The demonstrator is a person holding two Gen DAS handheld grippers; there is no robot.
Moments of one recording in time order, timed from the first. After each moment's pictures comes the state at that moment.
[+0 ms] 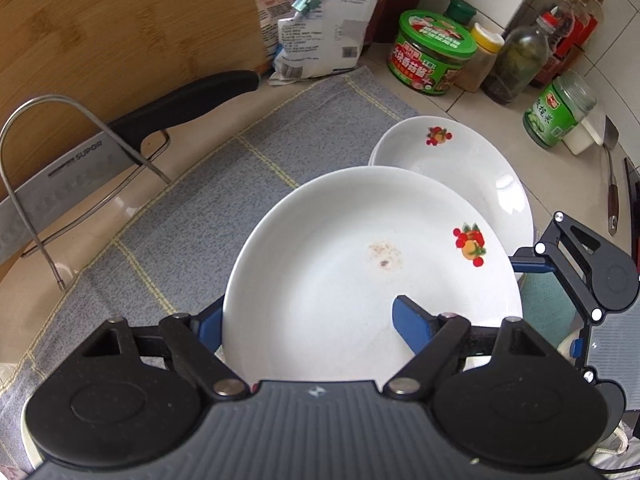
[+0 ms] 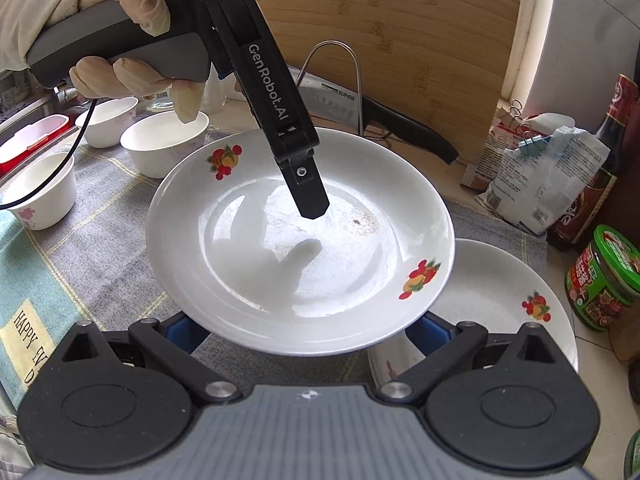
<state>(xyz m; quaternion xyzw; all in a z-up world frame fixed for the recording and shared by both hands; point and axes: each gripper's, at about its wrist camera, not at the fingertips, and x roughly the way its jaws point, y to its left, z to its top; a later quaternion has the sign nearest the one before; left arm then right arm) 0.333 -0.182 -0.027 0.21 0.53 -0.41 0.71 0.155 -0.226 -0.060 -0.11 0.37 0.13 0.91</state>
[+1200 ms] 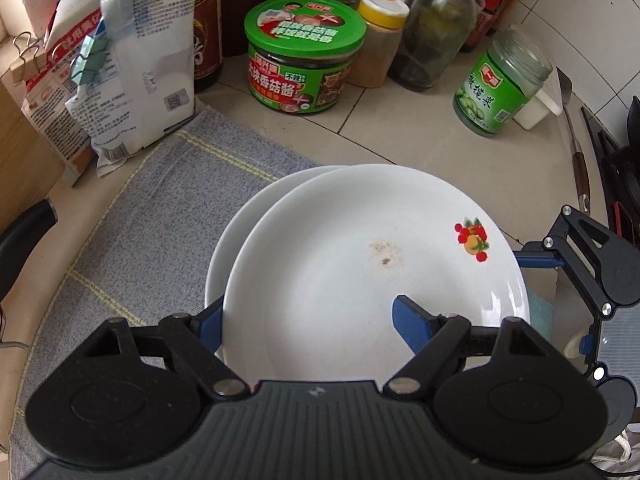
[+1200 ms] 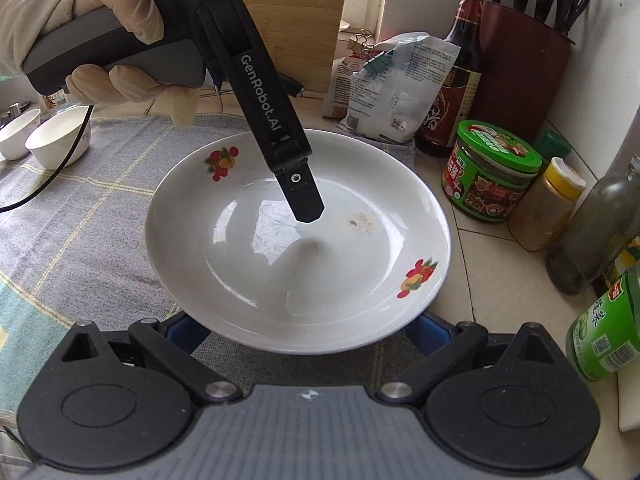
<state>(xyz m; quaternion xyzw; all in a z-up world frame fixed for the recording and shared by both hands) 0.318 -0.323 -0.051 0.27 0.50 -0.51 0.64 0.113 -0.332 -0.065 -0.06 0.40 0.00 0.91</state>
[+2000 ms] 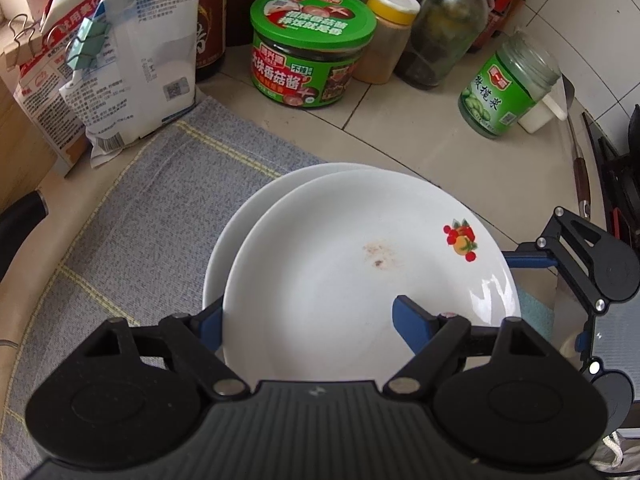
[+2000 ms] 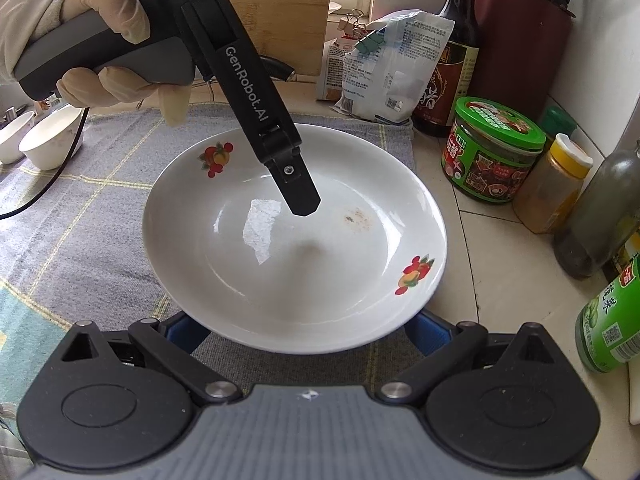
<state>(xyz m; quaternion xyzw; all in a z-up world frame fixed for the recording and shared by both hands) 0.321 -0.325 -0.056 0.26 0.52 -0.50 0.64 0.123 -0.342 -0.070 -0.03 0.42 0.01 0.90</state>
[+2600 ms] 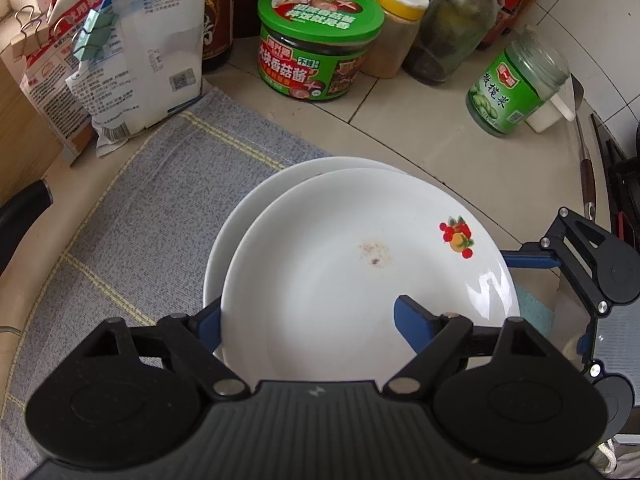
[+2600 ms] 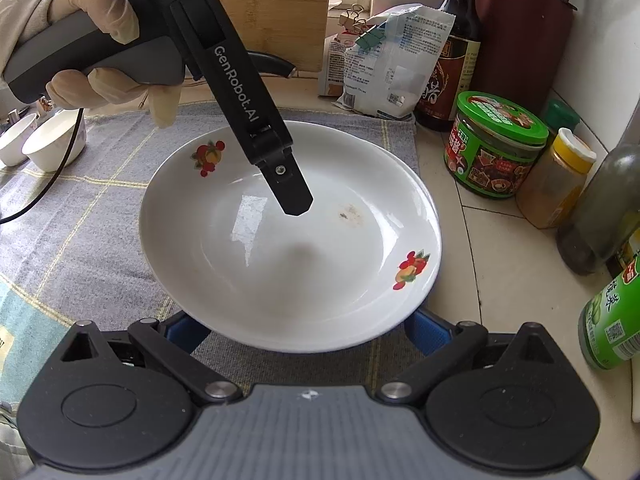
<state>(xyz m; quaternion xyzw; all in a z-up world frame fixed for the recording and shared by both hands) 0.319 -0.329 -0.054 0.26 0.53 -0.49 0.64 0.124 -0.343 -0.069 -0.02 0.43 0.01 0.90</state>
